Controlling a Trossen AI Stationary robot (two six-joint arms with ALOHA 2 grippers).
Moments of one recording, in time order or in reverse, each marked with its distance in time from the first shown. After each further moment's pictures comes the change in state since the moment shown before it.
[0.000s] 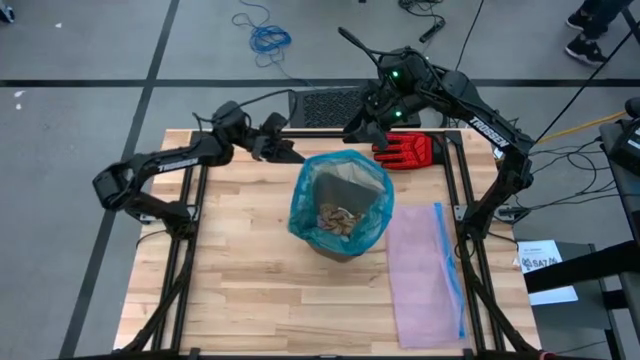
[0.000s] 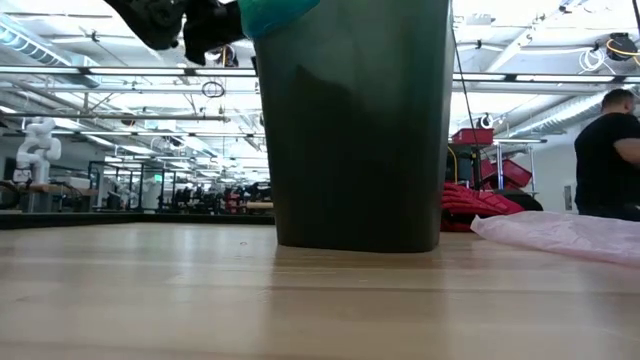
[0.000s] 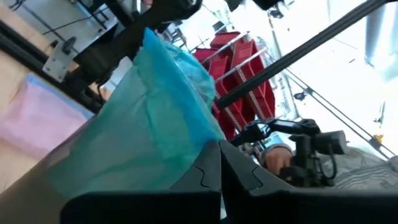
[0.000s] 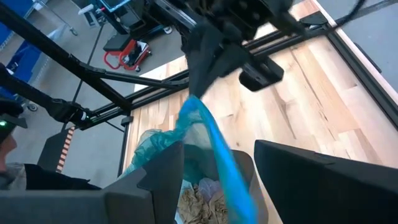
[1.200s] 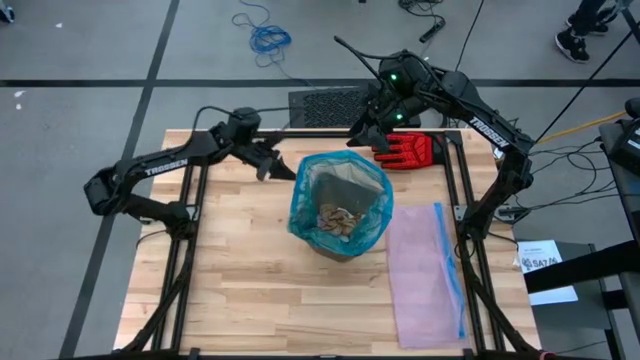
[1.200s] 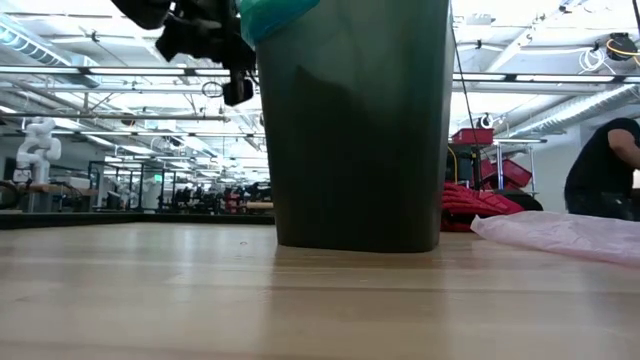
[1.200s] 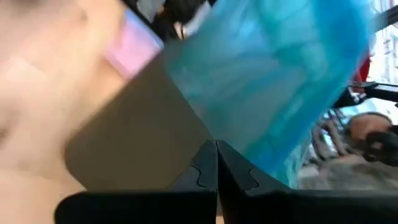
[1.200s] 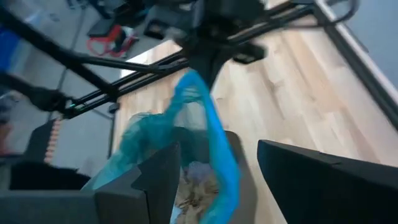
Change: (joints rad) left arm -0.032 -0.071 0.046 -0.819 -0.123 0.588; right arm 0.000 0.000 0.001 -0.082 0.070 -0.029
